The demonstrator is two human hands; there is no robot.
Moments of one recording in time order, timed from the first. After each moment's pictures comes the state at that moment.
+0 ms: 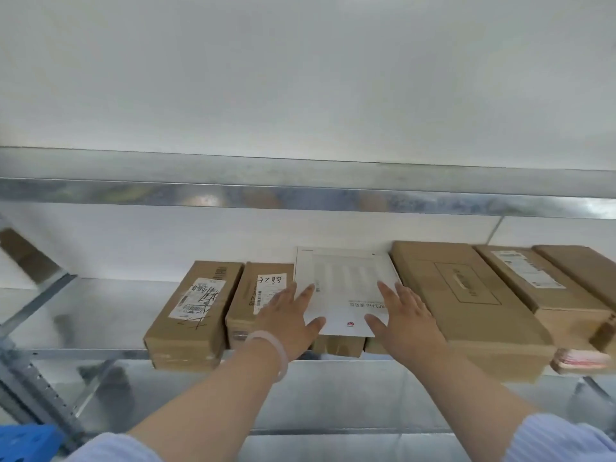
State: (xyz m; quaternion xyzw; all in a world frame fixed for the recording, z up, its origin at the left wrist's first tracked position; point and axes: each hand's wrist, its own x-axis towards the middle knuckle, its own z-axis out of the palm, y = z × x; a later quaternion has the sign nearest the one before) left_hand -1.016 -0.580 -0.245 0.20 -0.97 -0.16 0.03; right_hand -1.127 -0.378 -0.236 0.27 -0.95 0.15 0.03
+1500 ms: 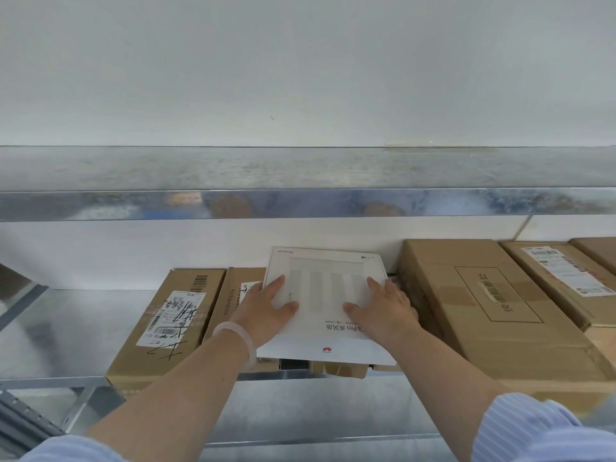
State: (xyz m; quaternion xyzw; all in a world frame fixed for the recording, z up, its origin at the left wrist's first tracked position) left_hand -1.078 -0.656 -0.262 0.28 -0.87 -0.41 0.04; right_hand -1.200 -0.454 -0.251 0.17 -0.96 0.20 -0.11
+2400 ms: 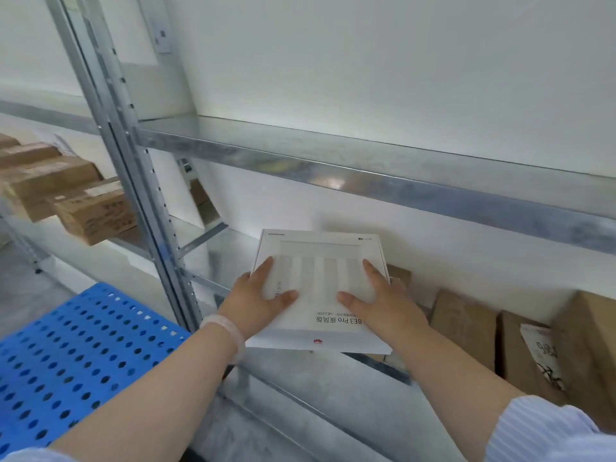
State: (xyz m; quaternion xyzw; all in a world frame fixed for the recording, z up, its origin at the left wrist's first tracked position) left_hand -0.864 -0.711 -0.241 0.48 -0.78 -0.33 0.22; right_hand -1.076 -0.579 -0.228 0.43 -0.85 0.25 -0.18
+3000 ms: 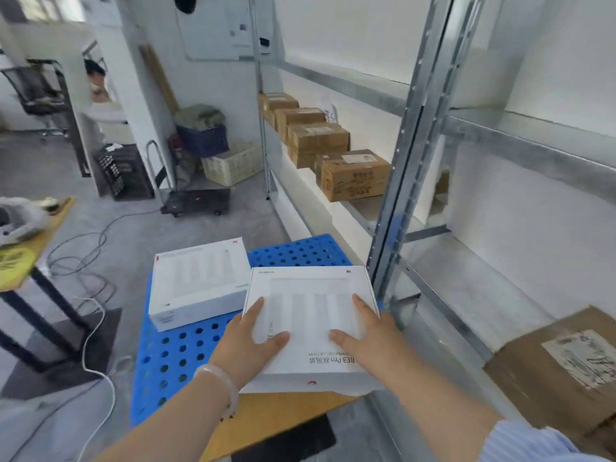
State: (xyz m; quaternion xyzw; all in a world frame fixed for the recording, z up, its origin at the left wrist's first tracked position) left_hand -0.501 -0.651 -0.310 0.73 -0.50 -0.33 0.33; right_hand -0.740 -0.715 -0.294 0.69 -0.65 0.09 -0.30
